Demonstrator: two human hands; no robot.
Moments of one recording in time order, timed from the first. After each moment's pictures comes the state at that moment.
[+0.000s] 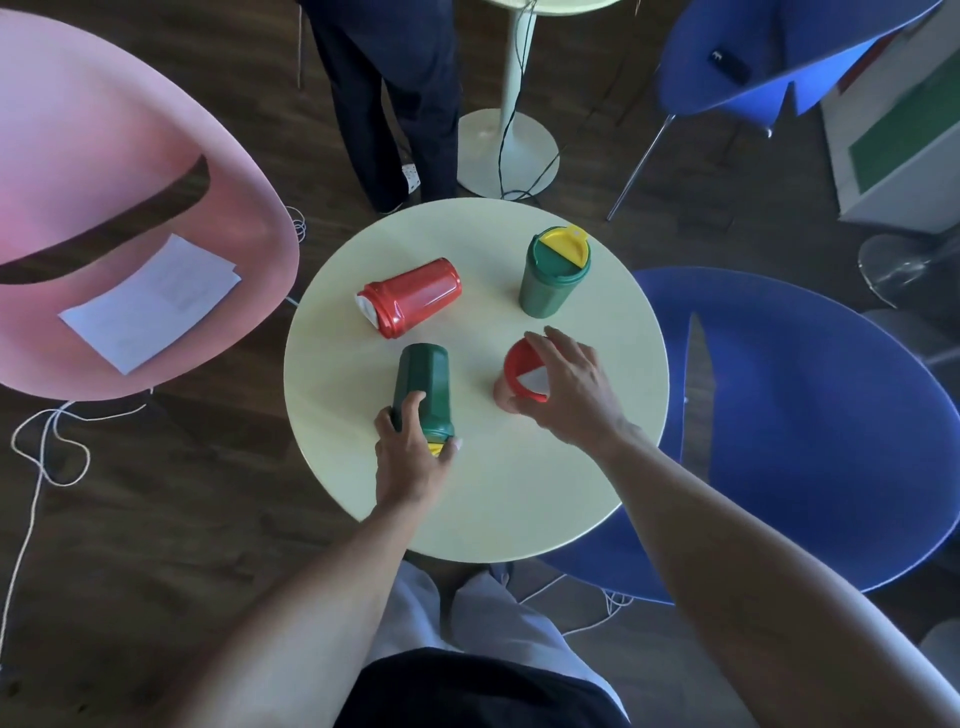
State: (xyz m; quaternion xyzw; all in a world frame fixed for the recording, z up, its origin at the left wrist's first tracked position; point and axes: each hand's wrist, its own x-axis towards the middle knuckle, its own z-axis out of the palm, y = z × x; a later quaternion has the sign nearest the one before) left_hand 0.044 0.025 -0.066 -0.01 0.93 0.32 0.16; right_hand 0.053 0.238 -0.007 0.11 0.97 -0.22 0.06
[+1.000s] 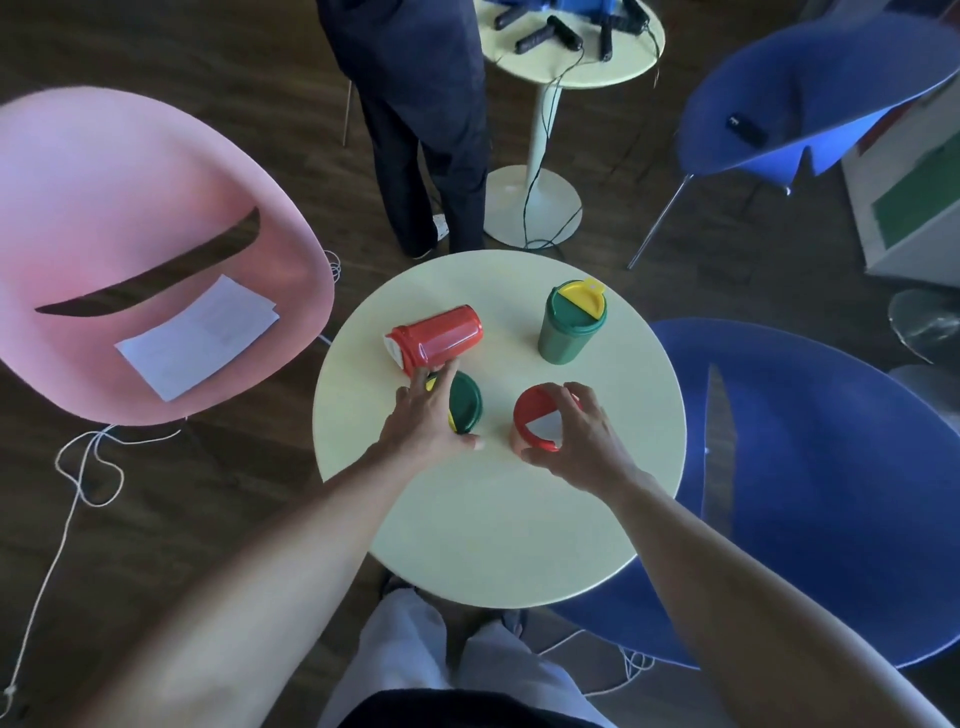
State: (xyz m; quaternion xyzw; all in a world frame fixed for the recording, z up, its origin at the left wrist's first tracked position) left_hand -0.040 0.033 -0.003 0.16 0.94 0.20 0.21; right_hand 0.052 0.236 -0.008 0.14 0.94 -0.30 0.09
